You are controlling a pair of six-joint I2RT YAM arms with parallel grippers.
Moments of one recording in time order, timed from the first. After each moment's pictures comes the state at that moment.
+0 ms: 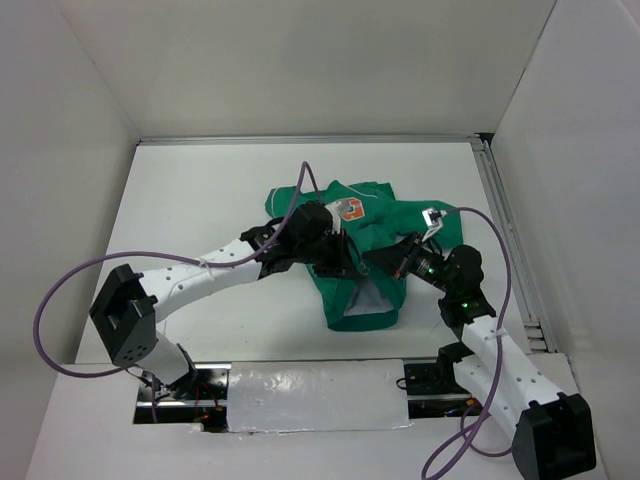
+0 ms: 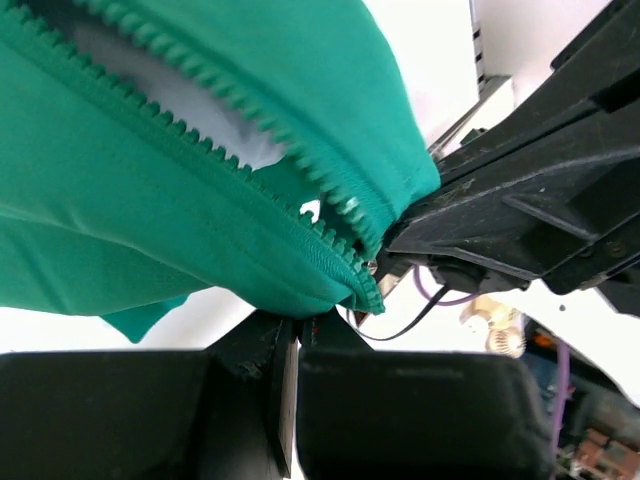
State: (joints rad) left arm -0.89 1.54 1.22 -0.36 0.29 -0.84; right arm 0.23 0.74 0.30 0.48 -0.69 0.90
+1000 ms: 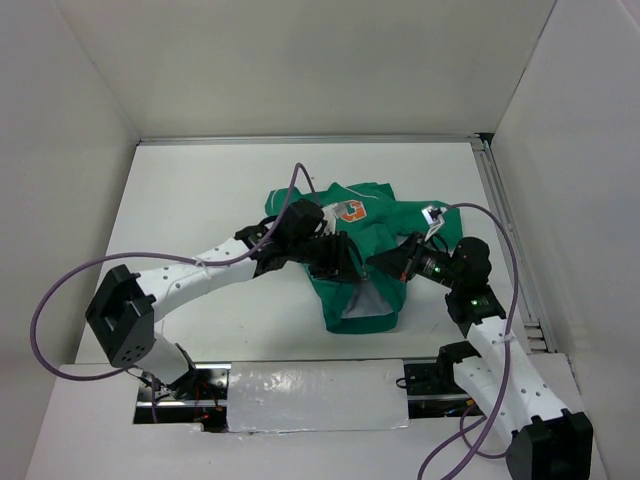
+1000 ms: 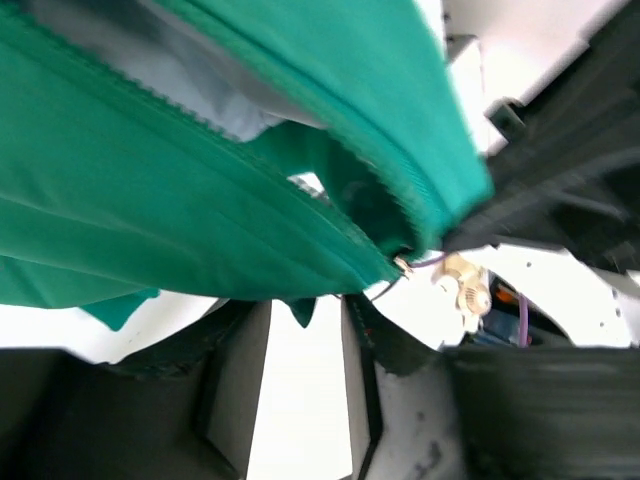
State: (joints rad) left arm -0.85 1.54 1.20 -0.35 0.42 -0.84; right arm 0.17 0.68 0.41 0.21 -0.84 0.80
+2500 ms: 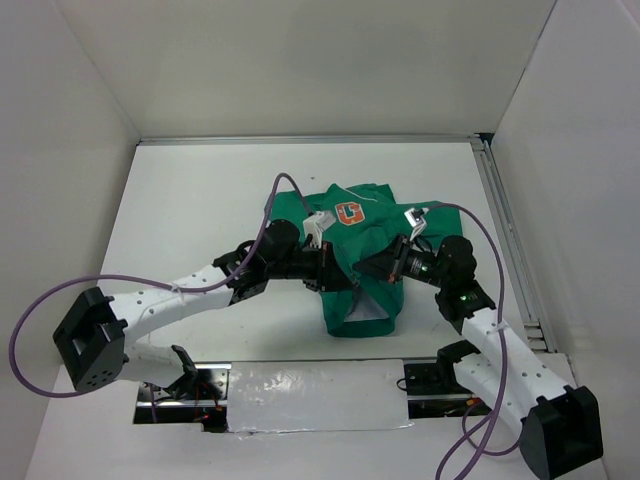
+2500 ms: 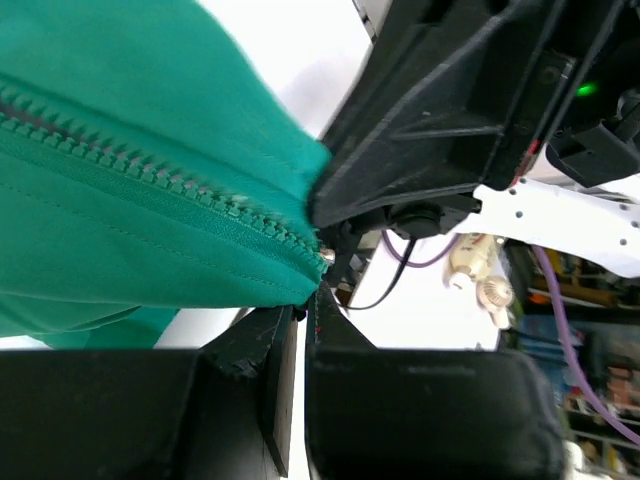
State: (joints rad) left arm -0.87 1.33 0.89 0.03 0.45 -0.76; right arm 0.30 0.77 0.40 0.29 -0.78 0.91
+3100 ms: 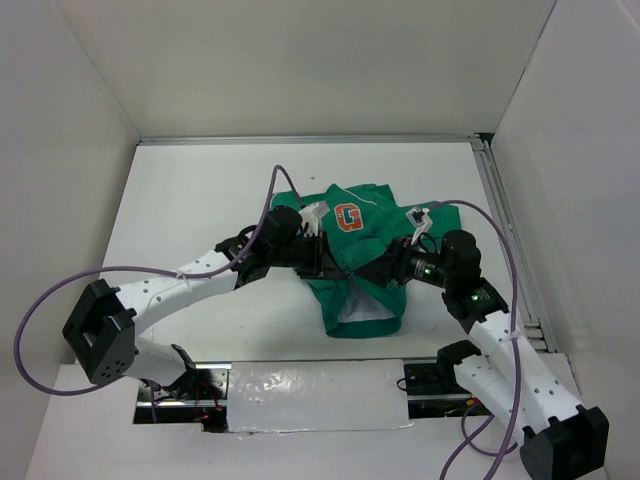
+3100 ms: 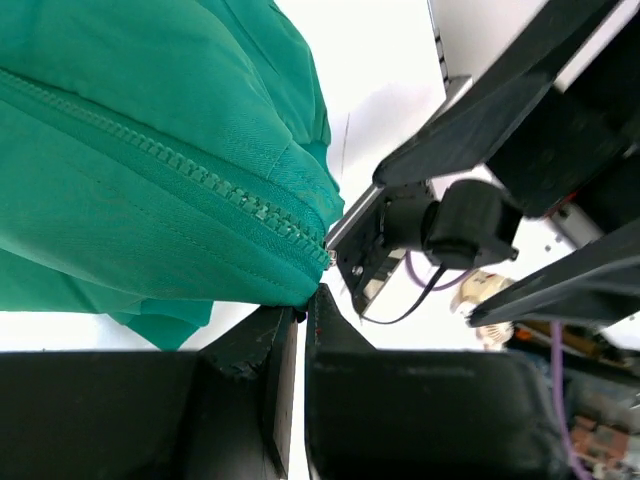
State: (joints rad) left arm -0.82 1.39 0.99 -0.16 0.39 -0.79; right arm 0.31 0.71 0.53 -0.09 -0.73 0.64
